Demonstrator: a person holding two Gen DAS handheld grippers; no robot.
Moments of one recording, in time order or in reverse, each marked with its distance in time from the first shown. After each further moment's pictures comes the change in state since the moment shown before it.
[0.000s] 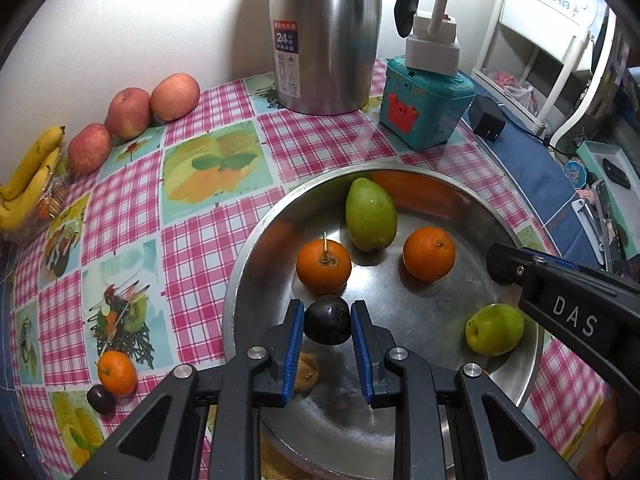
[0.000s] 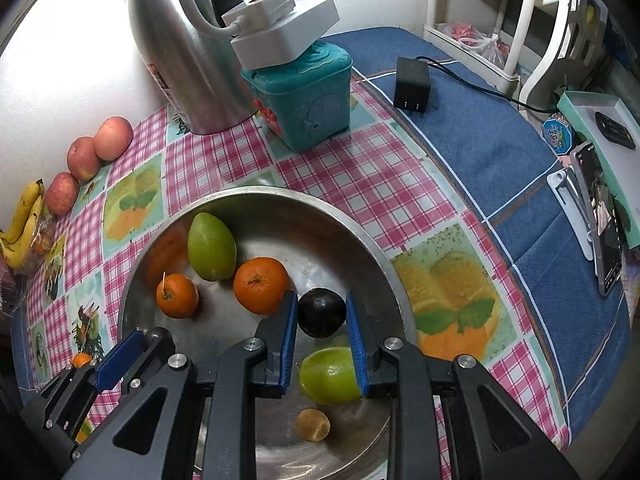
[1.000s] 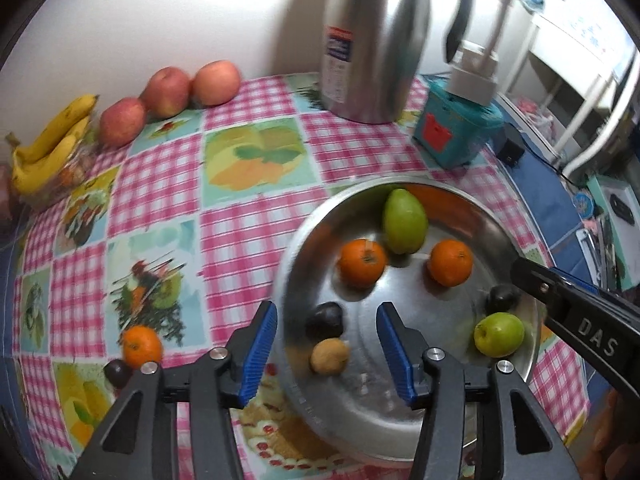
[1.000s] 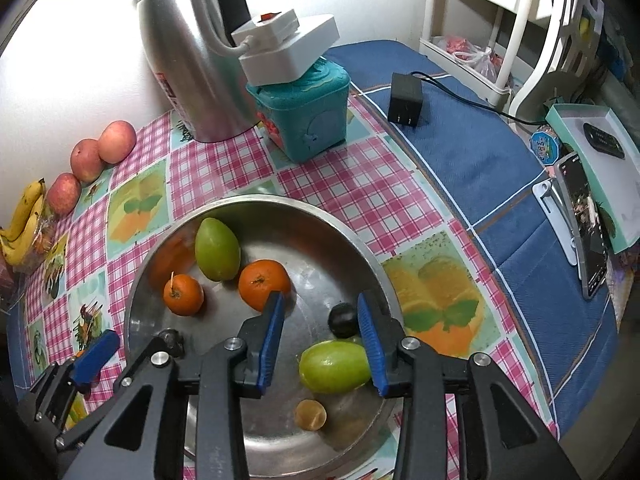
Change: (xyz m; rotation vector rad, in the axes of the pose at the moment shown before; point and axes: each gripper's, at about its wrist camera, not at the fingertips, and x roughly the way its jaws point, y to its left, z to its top) left arm -0.022 0.034 -0.003 -0.129 0.005 0.018; right arm -0.018 0.003 -0.003 -0.018 -0.027 -0.024
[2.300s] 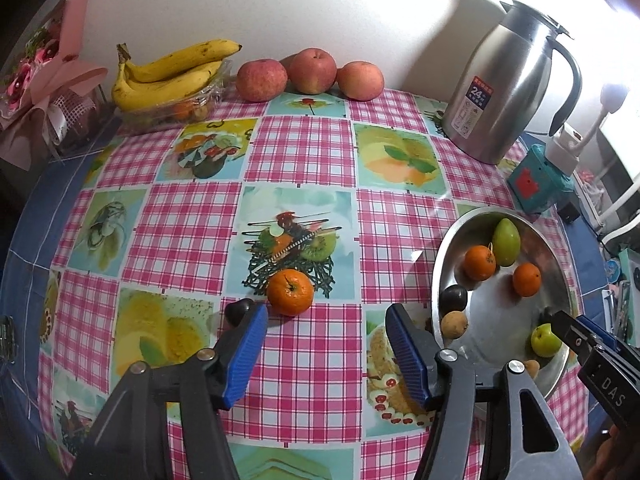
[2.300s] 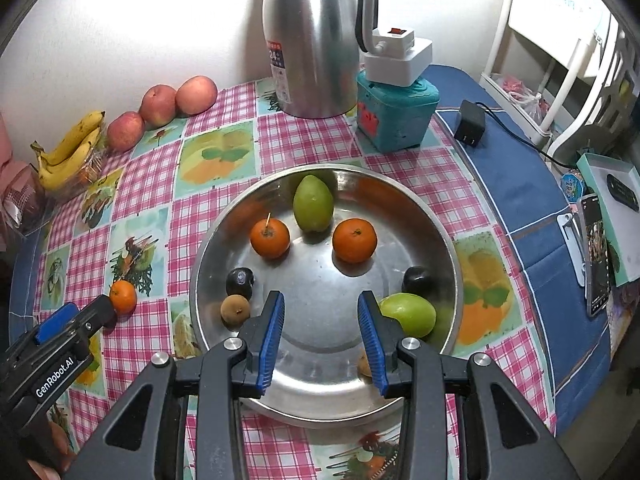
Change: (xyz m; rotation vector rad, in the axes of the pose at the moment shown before) left arm -0.046 0.102 -0.044 -0.259 -0.033 0.106; right arm -0.035 0.061 -0.041 -0.206 -0.015 0.058
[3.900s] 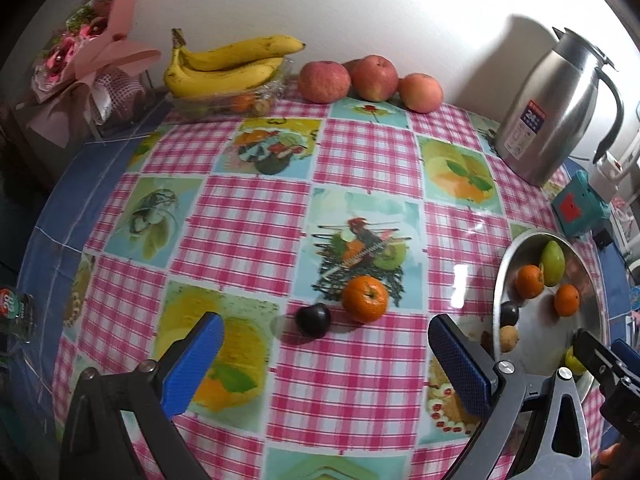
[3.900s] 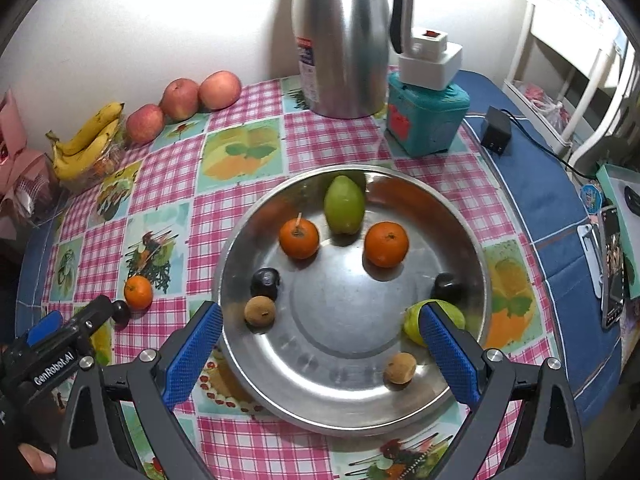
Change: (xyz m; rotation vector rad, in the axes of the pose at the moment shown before) left arm -0.002 0.046 -0.001 -0.082 -0.031 0.116; right arm 0.007 0.019 -0.001 -0.046 -0.009 0.053
